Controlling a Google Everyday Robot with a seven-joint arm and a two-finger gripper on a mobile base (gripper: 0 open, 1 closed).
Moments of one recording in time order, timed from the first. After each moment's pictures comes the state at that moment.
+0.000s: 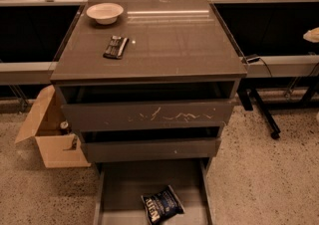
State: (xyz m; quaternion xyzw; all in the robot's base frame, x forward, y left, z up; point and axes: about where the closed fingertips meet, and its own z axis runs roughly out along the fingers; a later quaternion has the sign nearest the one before) arm 0.448 -0.300 0.964 -0.60 0.77 -0.02 0.19
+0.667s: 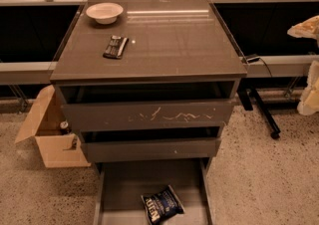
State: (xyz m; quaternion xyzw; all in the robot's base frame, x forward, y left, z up) arm 0.470 -0.282 0.961 -0.61 0.77 -0.01 0.20
